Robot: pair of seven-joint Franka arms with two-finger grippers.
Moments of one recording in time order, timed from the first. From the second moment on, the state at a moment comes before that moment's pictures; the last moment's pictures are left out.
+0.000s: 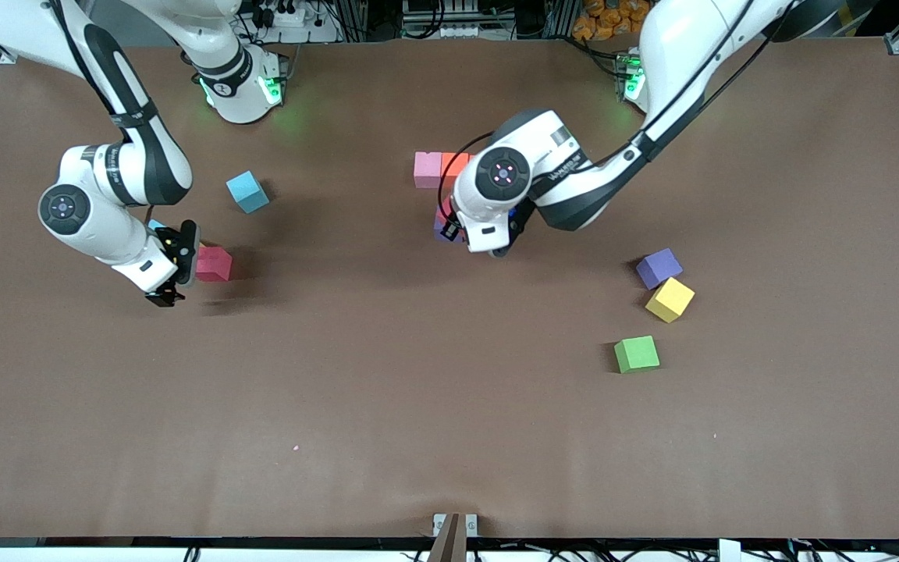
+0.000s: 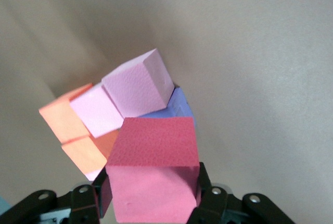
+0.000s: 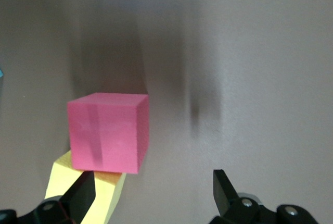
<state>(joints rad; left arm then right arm) -0.13 0.66 -0.82 -1.66 0.12 2.06 -2.01 -0.20 0.22 0.15 -2.32 -0.16 2.46 -1.50</state>
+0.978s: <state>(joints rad) -0.33 0.69 -0.71 -1.68 0.12 2.33 -2.51 -0.17 0.27 0.16 -2.33 -0.12 2.47 -1.52</state>
